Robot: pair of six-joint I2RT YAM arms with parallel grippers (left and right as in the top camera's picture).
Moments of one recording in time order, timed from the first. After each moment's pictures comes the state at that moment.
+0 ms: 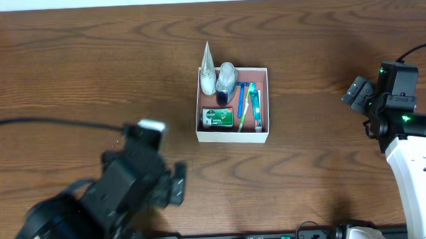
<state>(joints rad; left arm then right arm) -0.83 0.93 1.42 -1.46 -0.27 -0.50 -0.13 1.25 0.95 -0.59 0.24 0.40</state>
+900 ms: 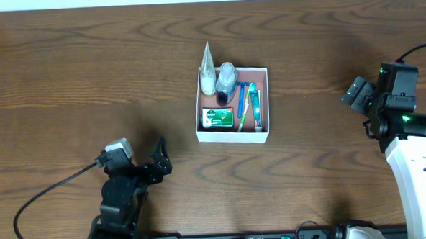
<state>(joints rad) -0.27 0.27 0.19 -0.30 -0.13 -0.53 -0.13 1.25 0.95 -0.60 0.23 0.40</state>
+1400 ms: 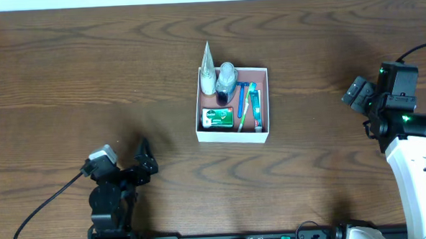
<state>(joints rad) -0.04 0.14 0.12 -0.28 -0.05 -0.47 -0.13 1.25 0.95 -0.60 0.23 0.40</state>
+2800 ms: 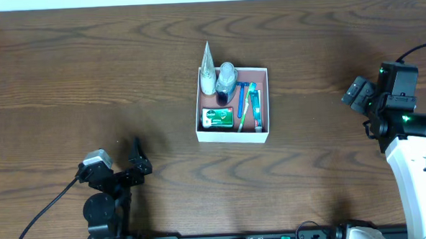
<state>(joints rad) 0.06 0.01 0.08 -0.25 0.00 -0.35 -0.13 1.25 0.95 -0.60 0.23 0.40</state>
